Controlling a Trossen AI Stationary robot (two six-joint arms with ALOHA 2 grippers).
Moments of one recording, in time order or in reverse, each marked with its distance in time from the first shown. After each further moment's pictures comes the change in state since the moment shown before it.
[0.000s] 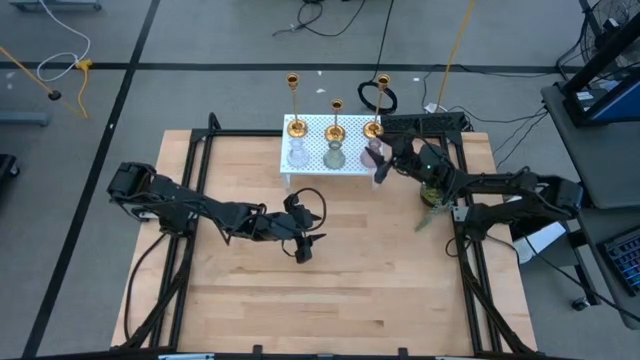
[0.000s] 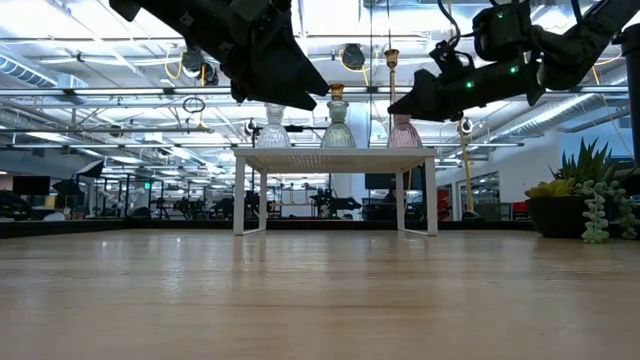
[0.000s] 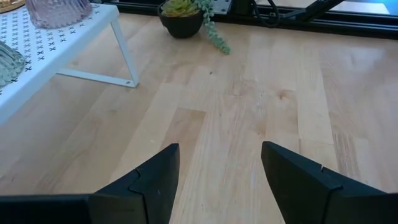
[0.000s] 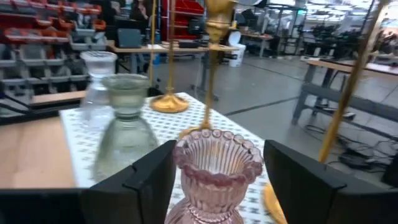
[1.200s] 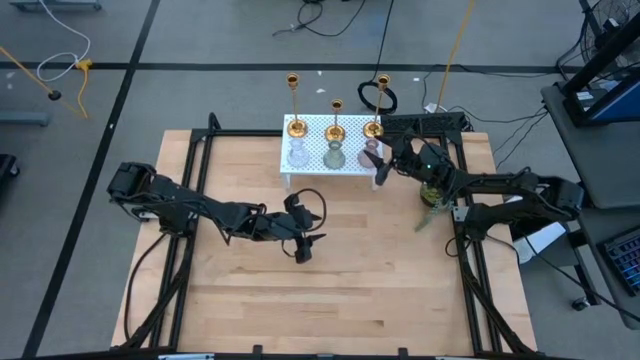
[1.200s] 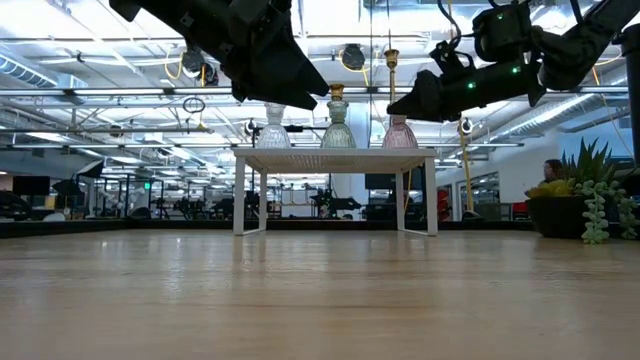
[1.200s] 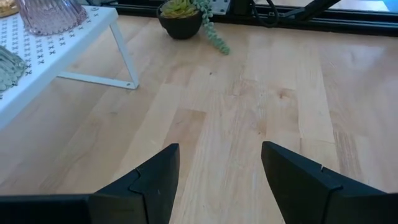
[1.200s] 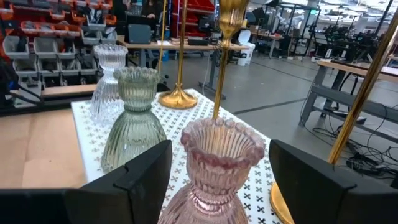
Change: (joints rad) left arm 0.000 0.000 0.000 0.002 0.000 0.016; right arm -0.018 -0.006 -0.001 -0.017 -0.056 -0.027
